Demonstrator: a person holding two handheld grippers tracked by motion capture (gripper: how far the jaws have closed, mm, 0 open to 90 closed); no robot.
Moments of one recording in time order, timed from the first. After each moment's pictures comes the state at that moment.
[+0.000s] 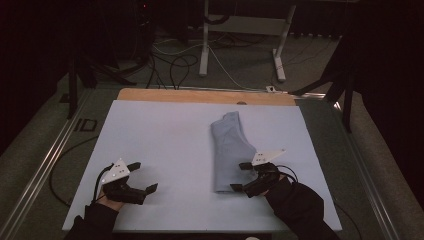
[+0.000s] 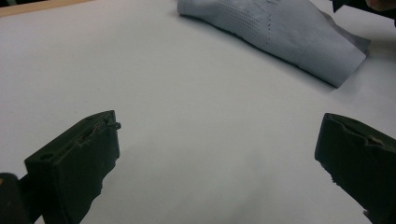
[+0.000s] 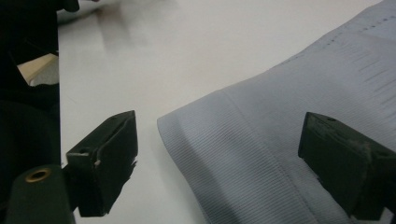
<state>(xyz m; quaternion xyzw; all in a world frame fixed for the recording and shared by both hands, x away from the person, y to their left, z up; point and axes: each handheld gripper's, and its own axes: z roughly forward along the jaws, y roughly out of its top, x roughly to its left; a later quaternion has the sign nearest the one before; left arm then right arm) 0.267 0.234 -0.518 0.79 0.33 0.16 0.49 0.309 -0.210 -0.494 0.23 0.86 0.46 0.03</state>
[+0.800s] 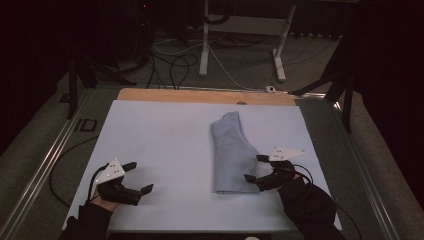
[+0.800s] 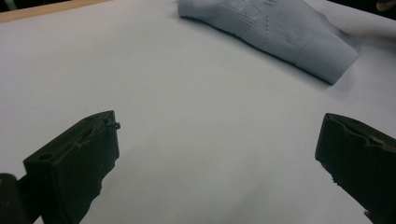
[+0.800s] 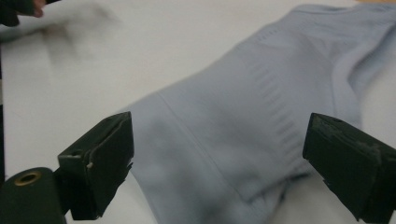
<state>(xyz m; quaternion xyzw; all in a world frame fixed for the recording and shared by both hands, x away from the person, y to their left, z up) 0.263 0.248 -0.511 0.79 0.32 0.16 0.49 0.309 -0.251 -0.488 0.28 0.83 0.47 0.11</state>
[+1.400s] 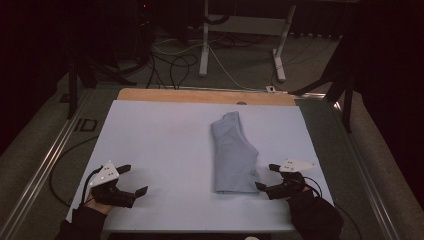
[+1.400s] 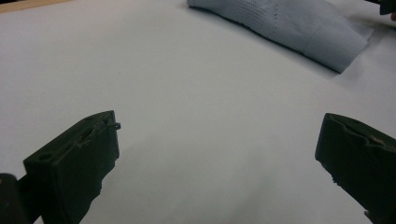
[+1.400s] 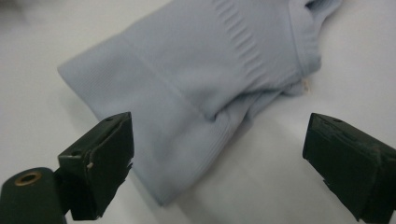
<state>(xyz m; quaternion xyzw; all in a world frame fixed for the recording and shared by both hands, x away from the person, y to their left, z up) 0.257 0.260 -0.516 0.80 0.33 0.17 0.48 0.290 -0.283 -0.520 0.32 0.82 0.45 0.14</state>
